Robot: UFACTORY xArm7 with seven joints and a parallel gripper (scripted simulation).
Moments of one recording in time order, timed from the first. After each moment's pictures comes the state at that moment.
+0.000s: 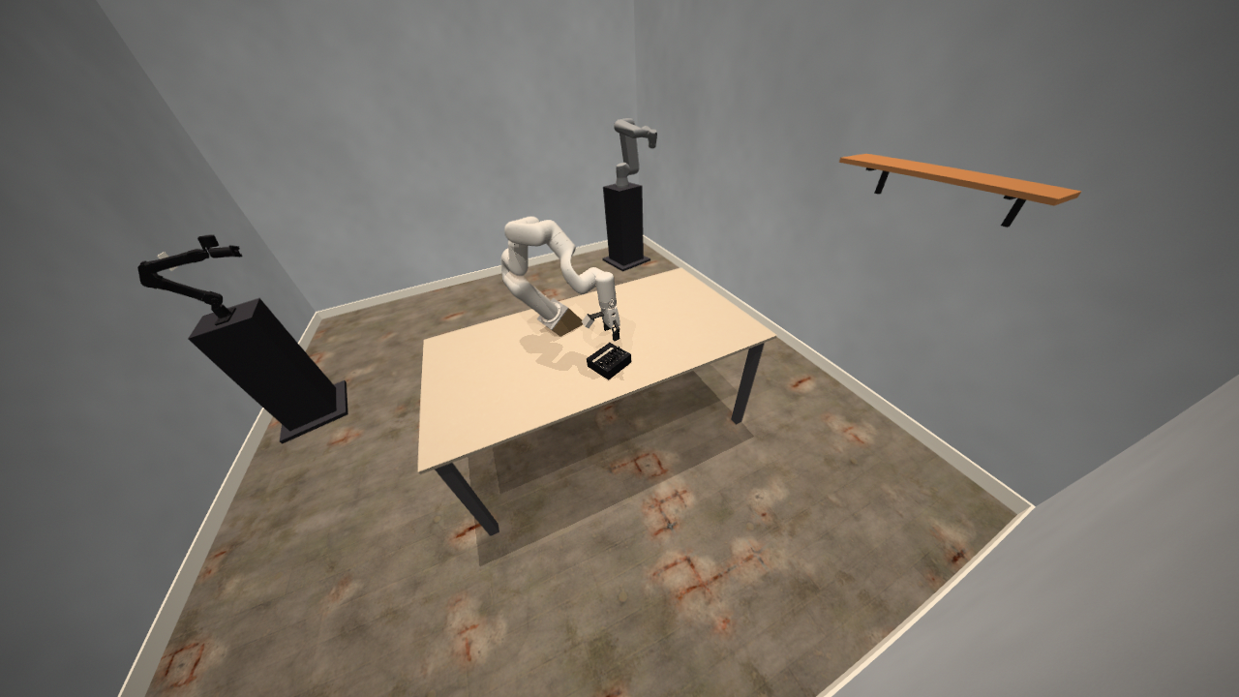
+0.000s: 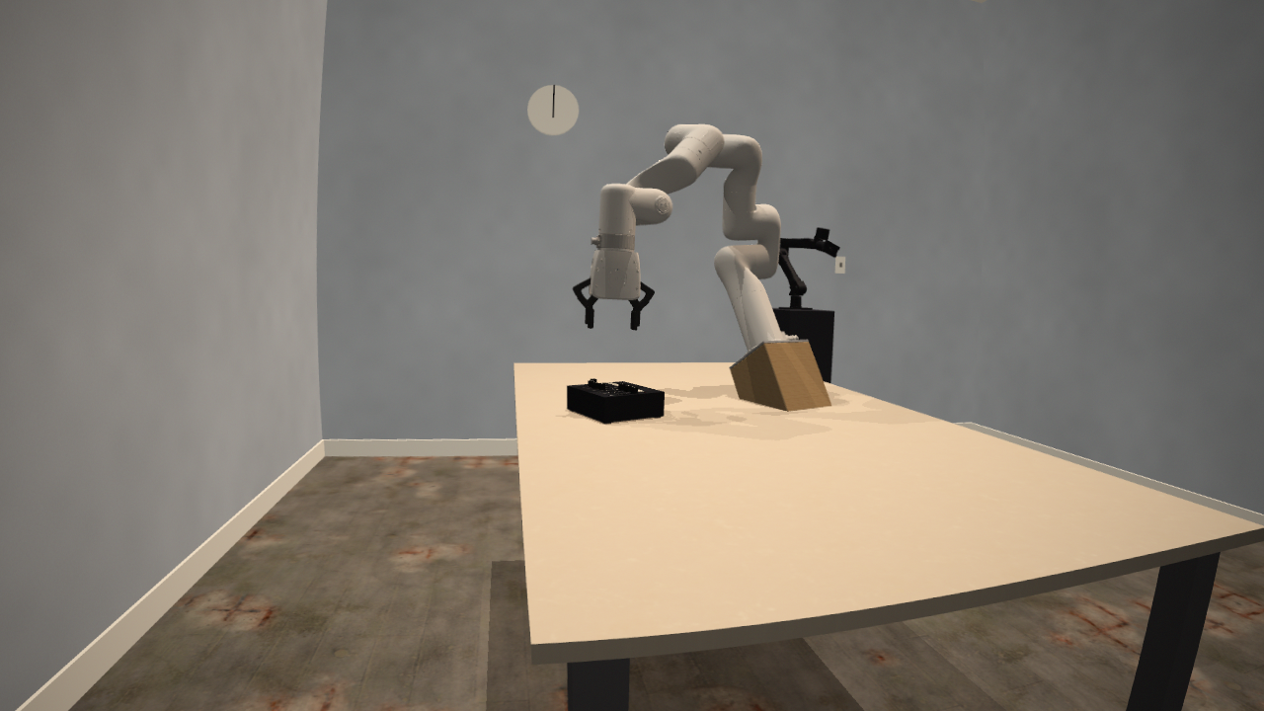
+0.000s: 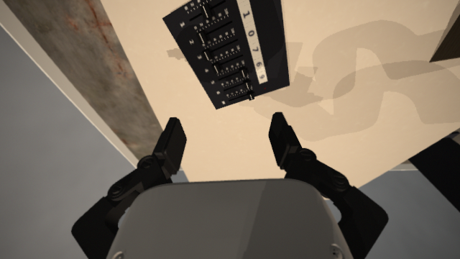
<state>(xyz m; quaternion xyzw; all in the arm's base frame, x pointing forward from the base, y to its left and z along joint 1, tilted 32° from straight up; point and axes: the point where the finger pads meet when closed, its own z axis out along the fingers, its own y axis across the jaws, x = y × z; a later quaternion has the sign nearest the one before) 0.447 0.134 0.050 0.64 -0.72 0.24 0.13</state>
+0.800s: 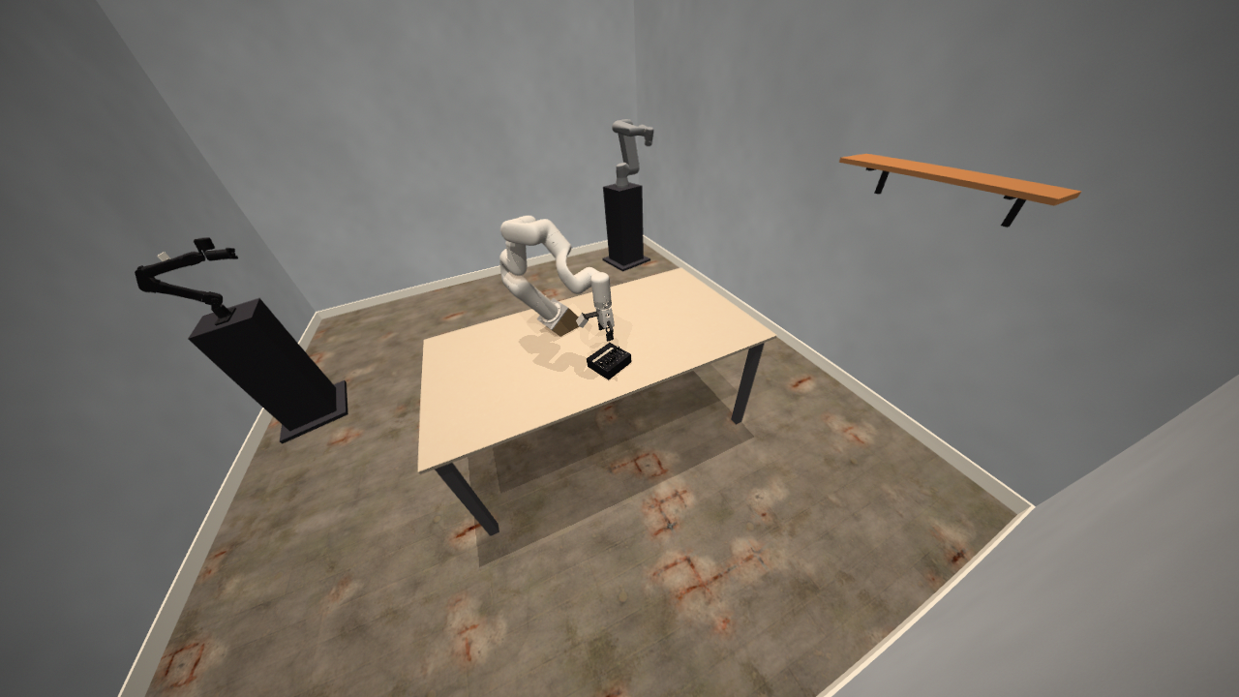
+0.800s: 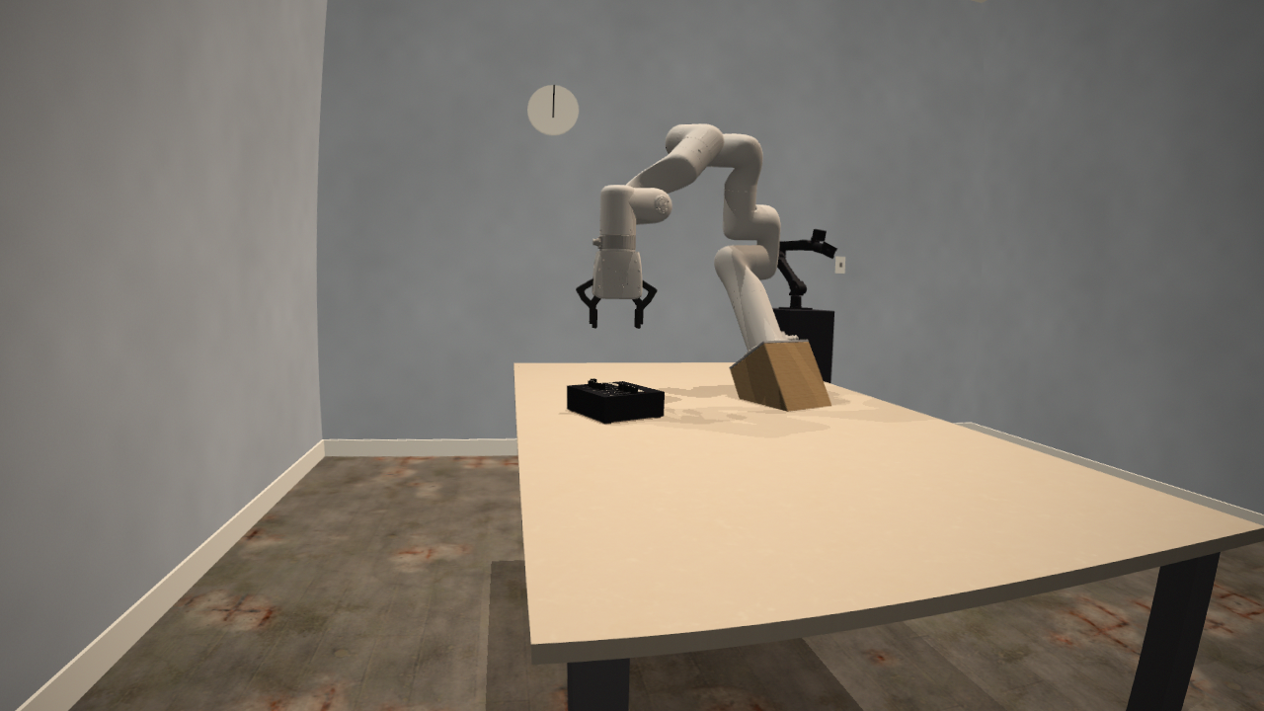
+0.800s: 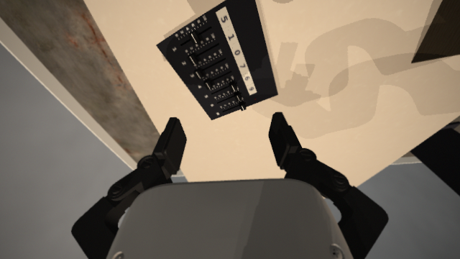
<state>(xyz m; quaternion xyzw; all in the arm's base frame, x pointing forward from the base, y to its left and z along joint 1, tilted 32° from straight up) 0.430 0.116 0.060 0.61 -0.74 0.23 0.15</state>
